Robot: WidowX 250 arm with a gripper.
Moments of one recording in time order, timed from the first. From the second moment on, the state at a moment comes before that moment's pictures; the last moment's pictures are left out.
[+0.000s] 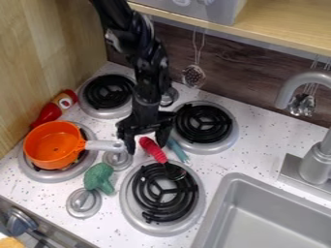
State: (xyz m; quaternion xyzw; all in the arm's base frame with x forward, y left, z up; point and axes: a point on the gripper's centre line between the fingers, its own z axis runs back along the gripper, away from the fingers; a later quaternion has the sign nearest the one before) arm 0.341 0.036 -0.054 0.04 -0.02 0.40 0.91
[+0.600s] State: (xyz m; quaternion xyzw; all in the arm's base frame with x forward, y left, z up) arm 0.345 0.033 -0.006 0.01 -0.09 0.27 0.96
